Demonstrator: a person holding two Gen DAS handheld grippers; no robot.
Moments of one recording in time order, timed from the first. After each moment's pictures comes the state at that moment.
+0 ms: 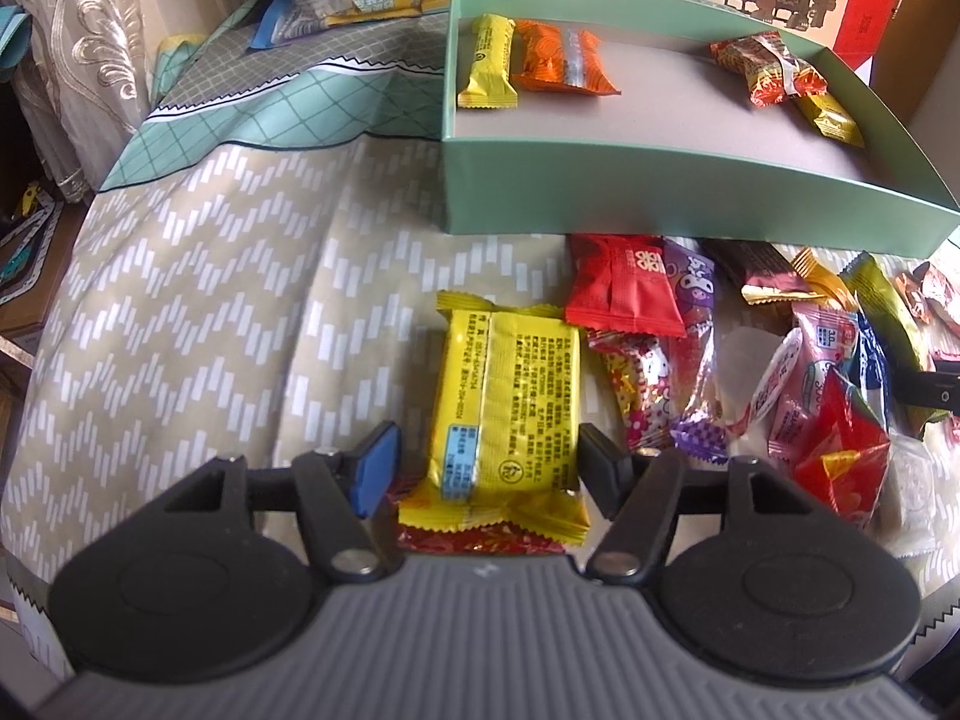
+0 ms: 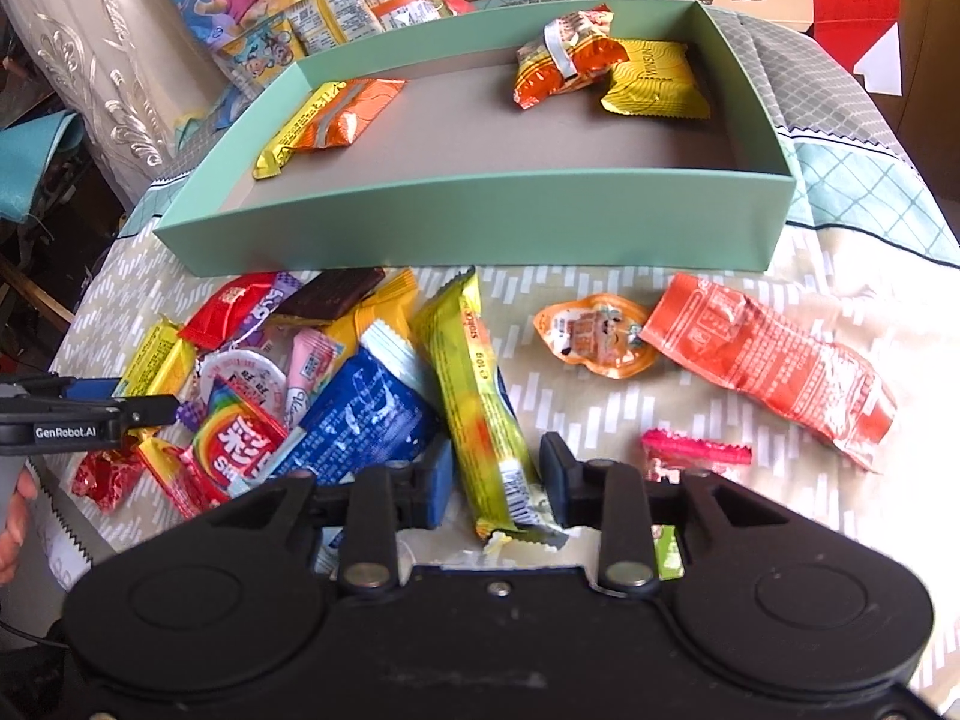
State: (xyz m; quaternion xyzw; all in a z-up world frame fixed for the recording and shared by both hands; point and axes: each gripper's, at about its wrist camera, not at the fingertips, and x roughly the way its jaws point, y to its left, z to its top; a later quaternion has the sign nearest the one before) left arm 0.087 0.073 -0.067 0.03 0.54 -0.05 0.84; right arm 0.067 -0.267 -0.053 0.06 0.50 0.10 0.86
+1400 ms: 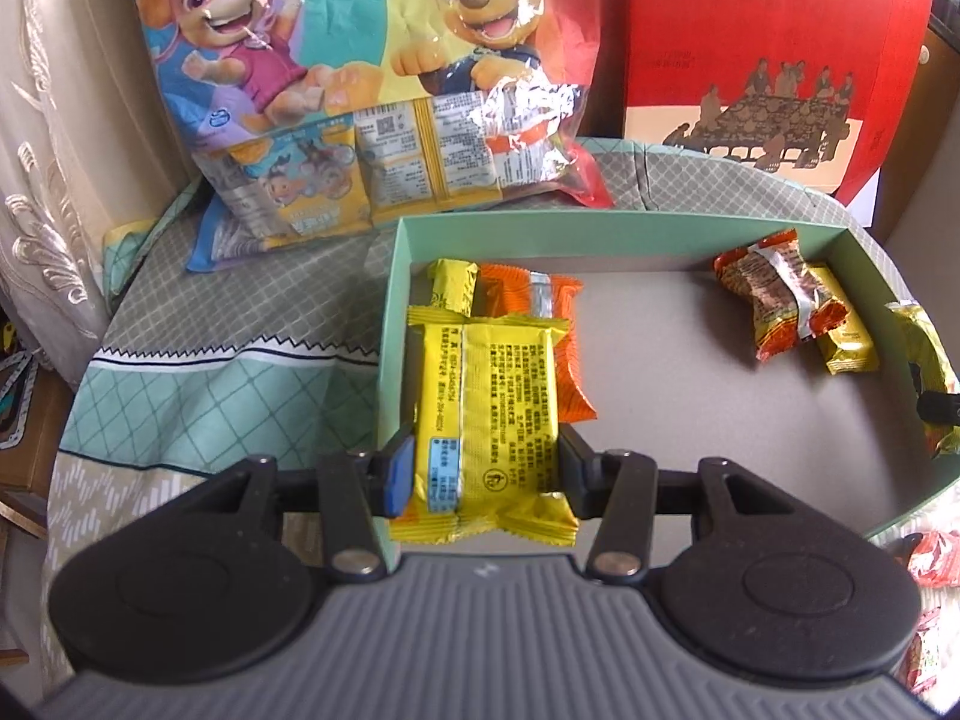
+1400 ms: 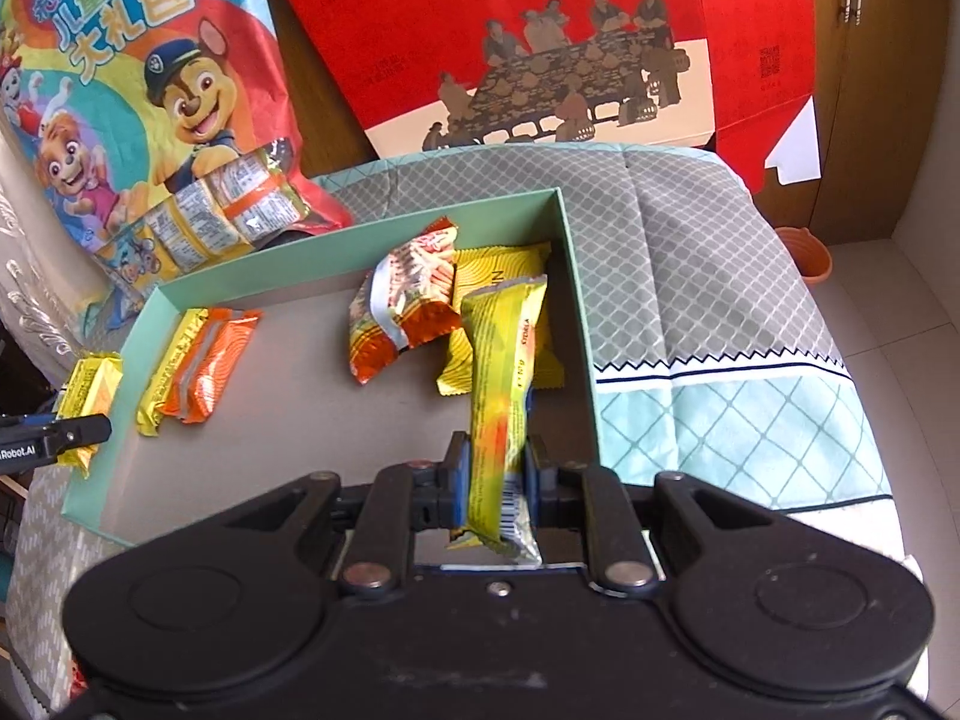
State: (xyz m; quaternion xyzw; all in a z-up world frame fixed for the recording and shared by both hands) left arm 0.238 0.022 -0.016 0.04 0.47 -0.06 0.88; right arm 0.193 -0.340 0.003 0.10 0.44 0.01 0.89
